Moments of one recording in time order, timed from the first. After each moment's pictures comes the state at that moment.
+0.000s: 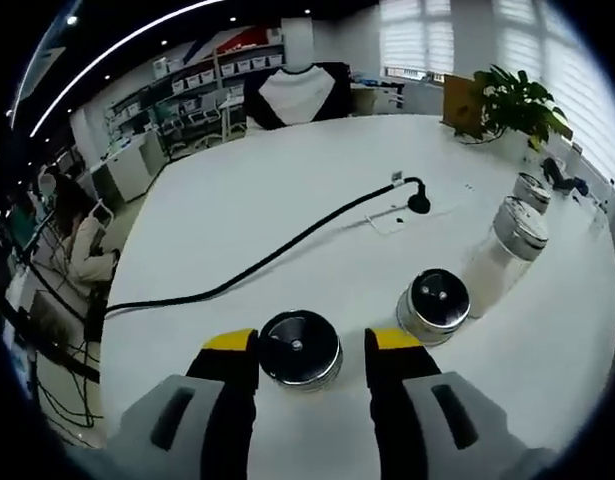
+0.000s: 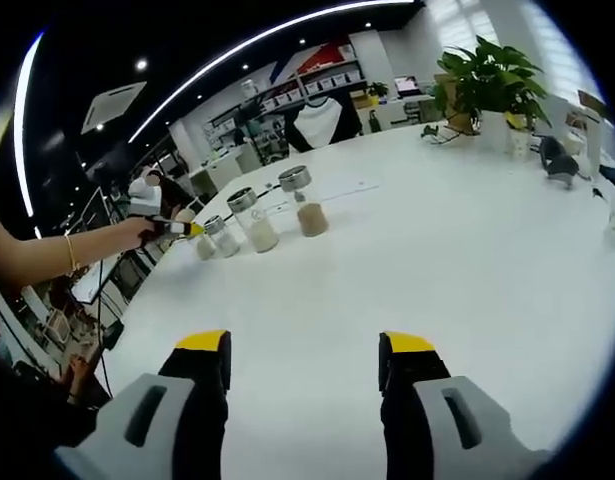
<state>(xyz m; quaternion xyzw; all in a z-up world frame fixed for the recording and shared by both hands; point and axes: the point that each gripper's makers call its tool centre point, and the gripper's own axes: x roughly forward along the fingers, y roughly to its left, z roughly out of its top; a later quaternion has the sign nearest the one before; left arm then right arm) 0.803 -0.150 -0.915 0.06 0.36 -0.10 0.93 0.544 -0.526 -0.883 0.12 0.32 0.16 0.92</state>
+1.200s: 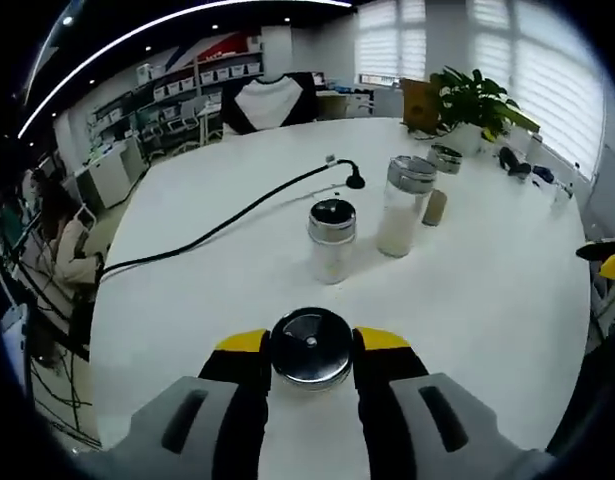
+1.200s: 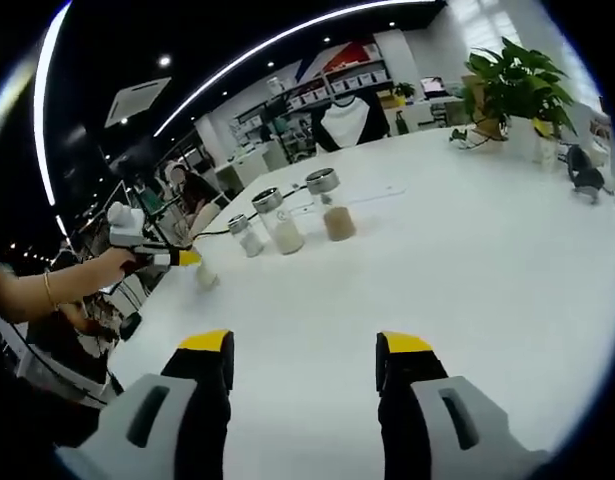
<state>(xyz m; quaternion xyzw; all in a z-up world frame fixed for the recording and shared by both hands) 0.680 -0.183 -0.908 0.07 0.35 -0.17 0.92 0.554 -0.503 -0.873 0.13 0.31 0.23 0.91</state>
